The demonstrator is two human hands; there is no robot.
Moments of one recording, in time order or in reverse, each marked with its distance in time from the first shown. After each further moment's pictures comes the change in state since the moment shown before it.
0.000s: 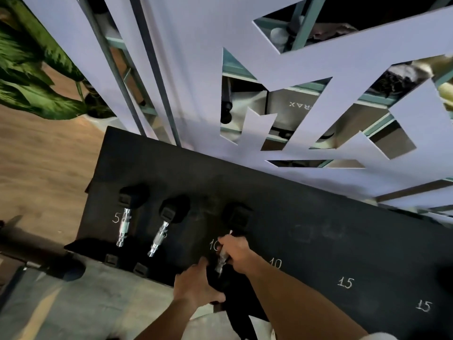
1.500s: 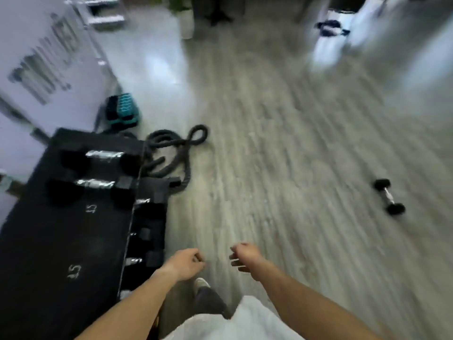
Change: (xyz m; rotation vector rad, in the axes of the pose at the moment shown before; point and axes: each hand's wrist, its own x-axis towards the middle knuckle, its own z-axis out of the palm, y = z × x) left_hand -0.284 0.173 0.307 1.325 -0.543 1.143; right_hand -0.226 0.566 -0.184 1.413 0.617 -0.013
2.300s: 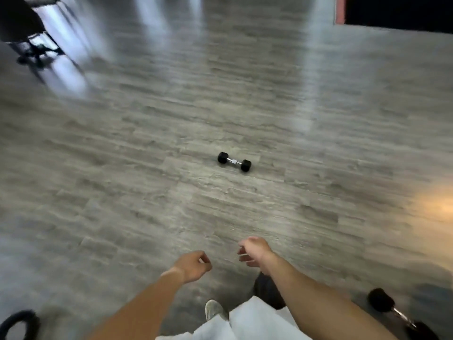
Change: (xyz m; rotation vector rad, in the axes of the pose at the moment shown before) left_hand 0.274 0.602 0.094 0.807 -0.521 0.564; right_hand 0.084 0.014 -0.497 0.989 0.579 0.272
